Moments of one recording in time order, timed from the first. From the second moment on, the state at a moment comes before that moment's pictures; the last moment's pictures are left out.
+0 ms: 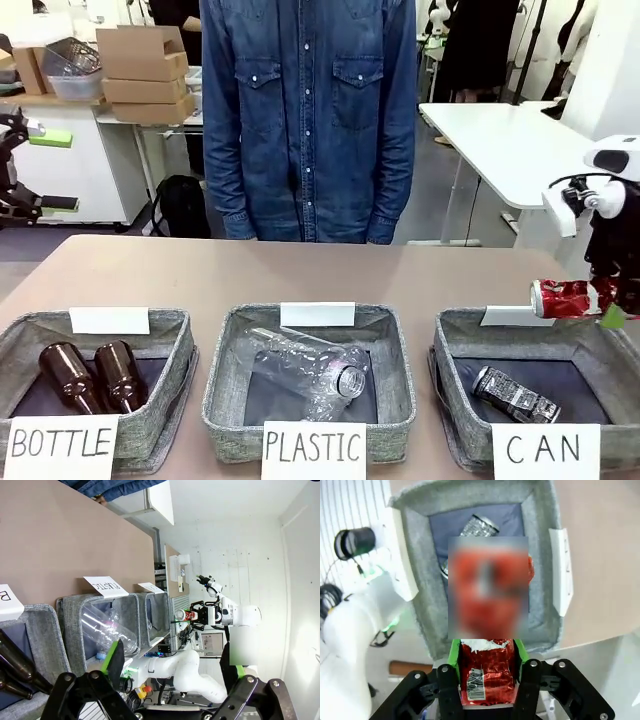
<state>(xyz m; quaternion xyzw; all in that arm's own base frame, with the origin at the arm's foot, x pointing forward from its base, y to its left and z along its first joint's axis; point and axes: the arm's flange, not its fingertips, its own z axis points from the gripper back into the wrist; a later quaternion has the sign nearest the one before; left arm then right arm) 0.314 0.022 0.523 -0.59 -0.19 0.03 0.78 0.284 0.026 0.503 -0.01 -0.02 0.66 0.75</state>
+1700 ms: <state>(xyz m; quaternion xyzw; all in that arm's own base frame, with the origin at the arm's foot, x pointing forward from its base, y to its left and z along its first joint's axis) 0.314 0.022 0.523 -0.59 -0.19 0.03 0.78 0.338 0.040 0.527 0.30 0.00 0.52 0.80</state>
